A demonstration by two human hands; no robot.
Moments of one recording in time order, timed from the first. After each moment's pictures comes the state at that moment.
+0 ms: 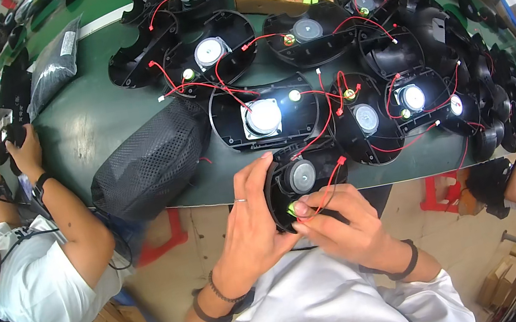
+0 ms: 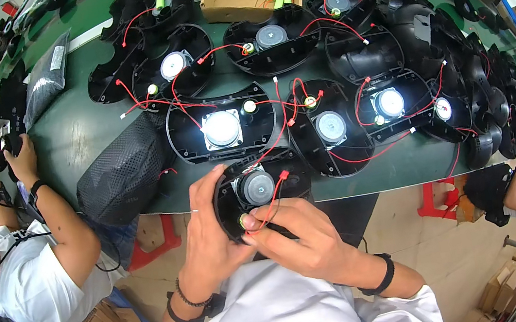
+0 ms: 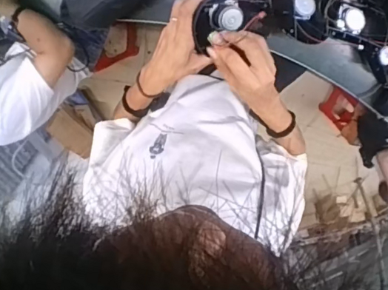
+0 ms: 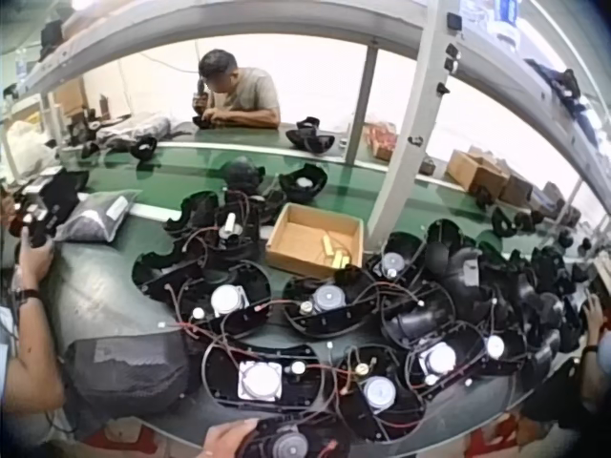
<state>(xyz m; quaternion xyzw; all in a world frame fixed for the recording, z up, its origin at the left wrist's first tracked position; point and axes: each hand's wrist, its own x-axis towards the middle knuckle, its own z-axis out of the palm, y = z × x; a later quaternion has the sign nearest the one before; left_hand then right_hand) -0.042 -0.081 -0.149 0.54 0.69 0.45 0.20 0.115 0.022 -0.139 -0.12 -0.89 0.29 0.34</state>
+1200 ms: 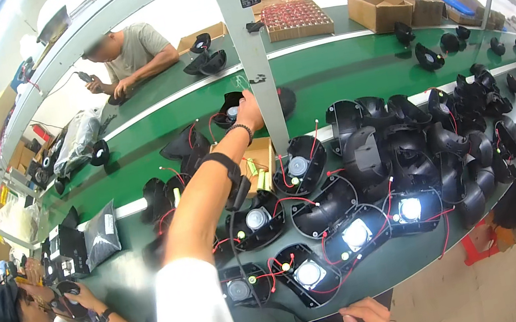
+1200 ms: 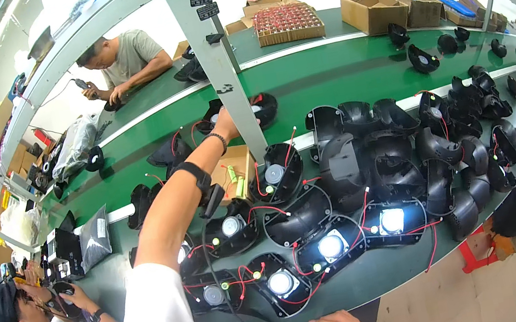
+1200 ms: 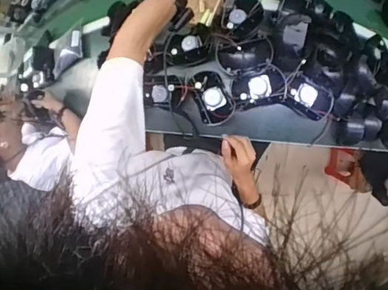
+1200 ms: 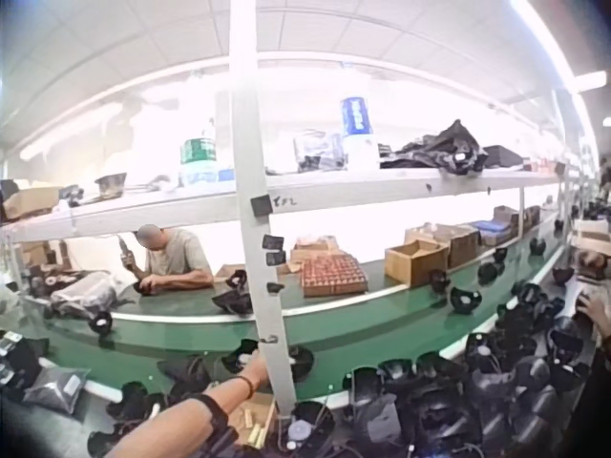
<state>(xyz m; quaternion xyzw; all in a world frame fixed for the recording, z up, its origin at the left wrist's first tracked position) -0.305 0.492 -0.196 0.71 0.64 0.29 -0.03 0.224 0.041 -0.167 -0.27 -0.77 0.38 0.44</state>
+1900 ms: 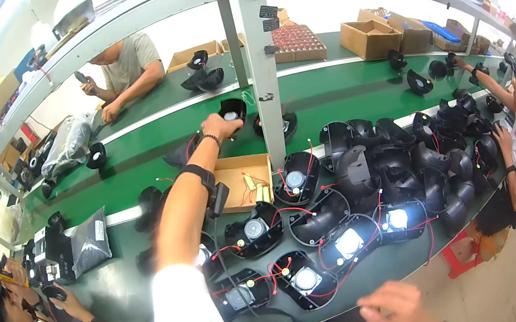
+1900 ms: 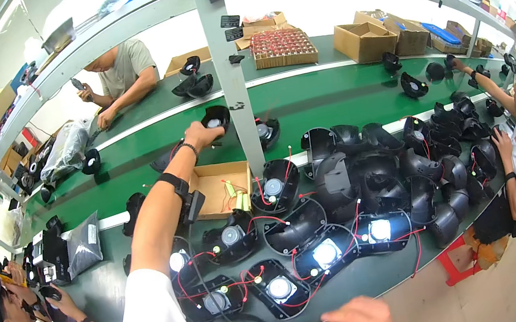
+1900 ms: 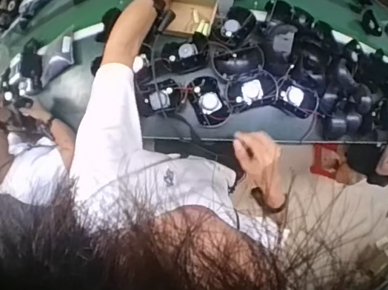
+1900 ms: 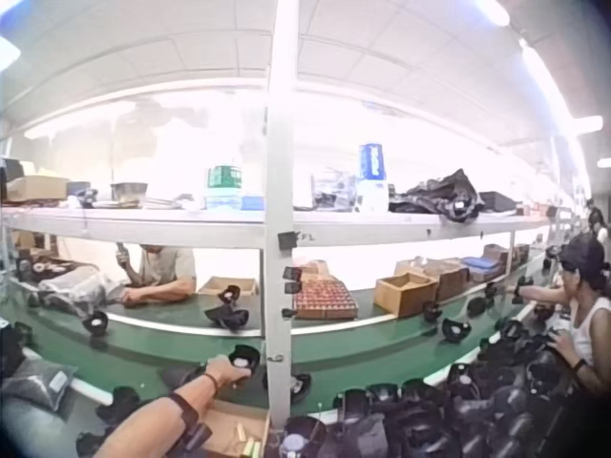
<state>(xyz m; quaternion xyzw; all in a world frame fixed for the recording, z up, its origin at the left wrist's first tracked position) -0.240 0.438 -0.103 0.48 0.83 0.24 0.12 0.242 0.092 -0.056 -0.29 -0.86 0.23 0.34</state>
